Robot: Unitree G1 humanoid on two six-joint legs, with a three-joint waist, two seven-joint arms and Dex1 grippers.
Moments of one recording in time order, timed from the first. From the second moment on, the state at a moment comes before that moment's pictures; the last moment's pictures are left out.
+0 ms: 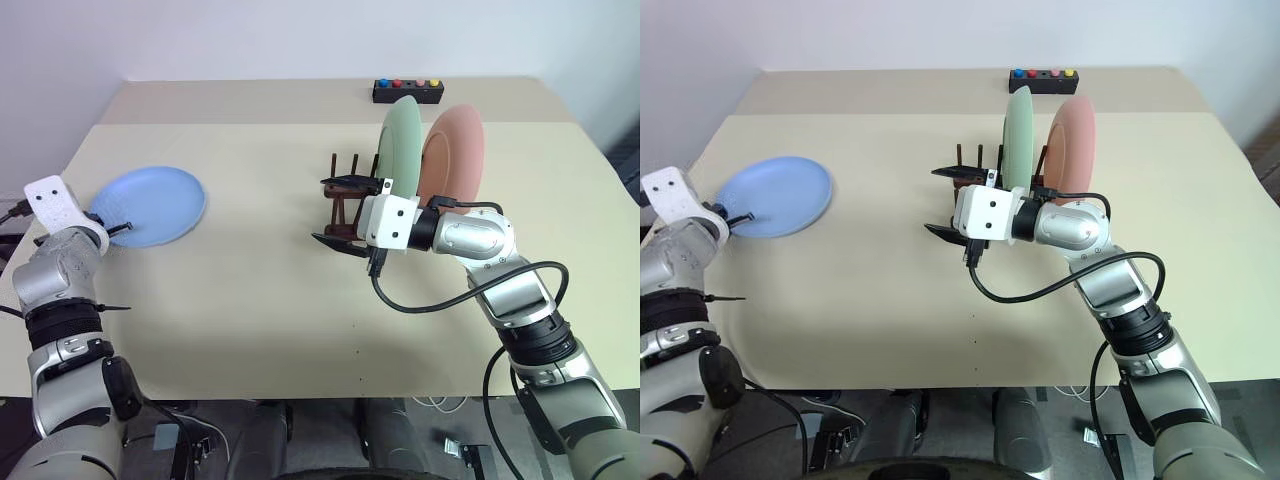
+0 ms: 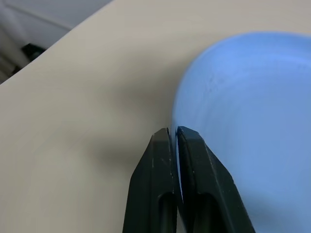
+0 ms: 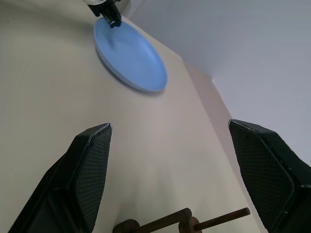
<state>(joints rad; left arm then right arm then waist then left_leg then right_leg) -0.65 0.53 0.55 0.44 -0.30 0.64 0.02 -0.61 -0.54 0.26 -0.19 0.02 0.01 0.83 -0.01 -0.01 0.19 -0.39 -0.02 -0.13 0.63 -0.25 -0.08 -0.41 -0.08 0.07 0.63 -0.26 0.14</state>
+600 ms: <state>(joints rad) -0.76 0.19 0.33 -0.01 -0.37 0.32 0.01 -0.68 -0.51 0.26 -0.08 -0.13 -0.10 0.70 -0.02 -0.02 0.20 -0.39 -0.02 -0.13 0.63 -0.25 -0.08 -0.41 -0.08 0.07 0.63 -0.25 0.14</state>
